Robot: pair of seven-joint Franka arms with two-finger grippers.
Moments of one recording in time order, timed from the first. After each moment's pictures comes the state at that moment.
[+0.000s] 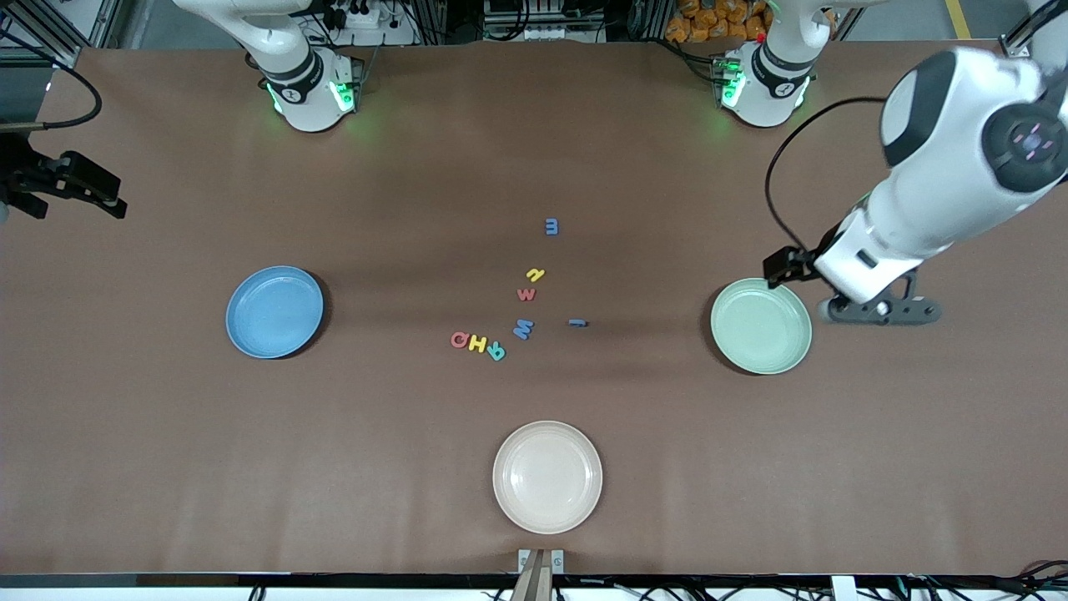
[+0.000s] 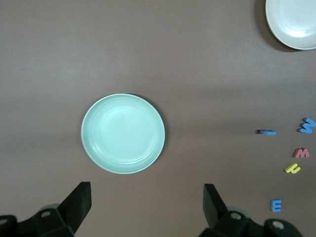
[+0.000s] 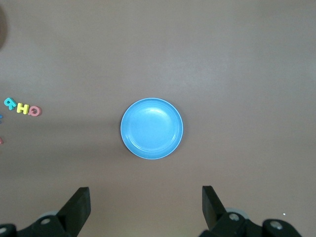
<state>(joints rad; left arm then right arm) -0.05 0.23 -0.24 -1.61 0.00 1.79 -0.25 0.01 -0.01 -0.01 -1.51 -0.02 1.50 -0.01</state>
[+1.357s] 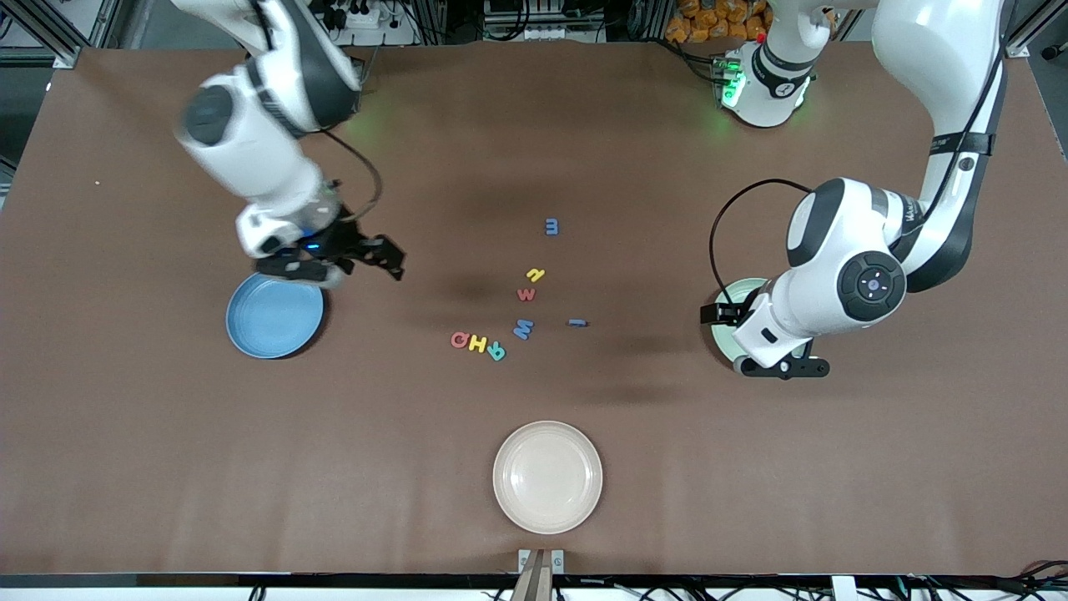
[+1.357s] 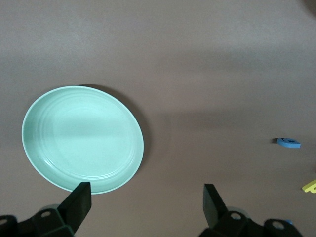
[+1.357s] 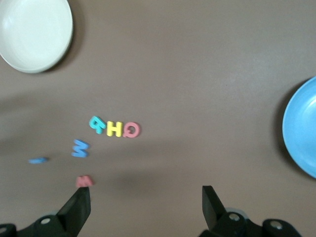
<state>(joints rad) -0.10 0.45 -0.24 -1.61 0.00 1.88 -0.31 0.11 0.08 0.38 -2.10 -0.01 2.34 0.60</state>
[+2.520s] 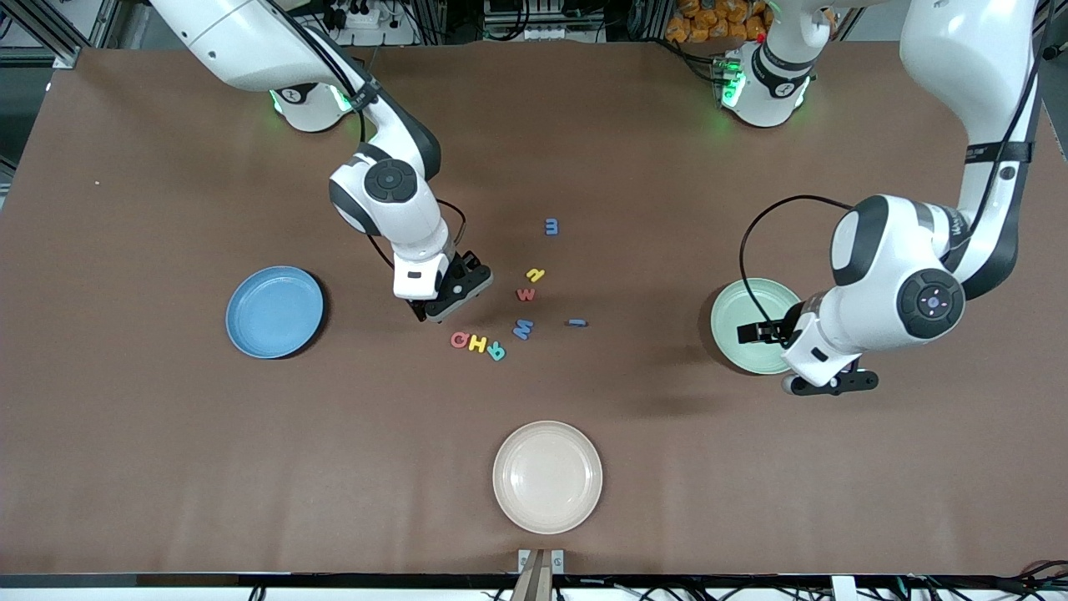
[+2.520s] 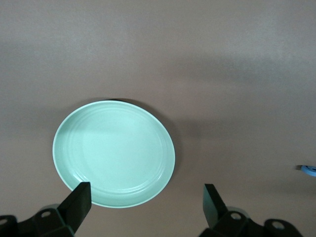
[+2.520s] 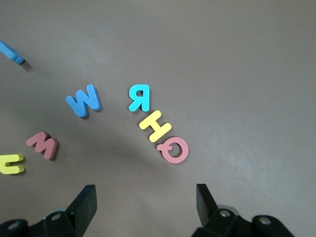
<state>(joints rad) -0.02 0.48 -0.23 -1.60 0.01 1.92 -0.31 0.16 0.48 0.46 -2.00 -0.42 2.60 0.22</state>
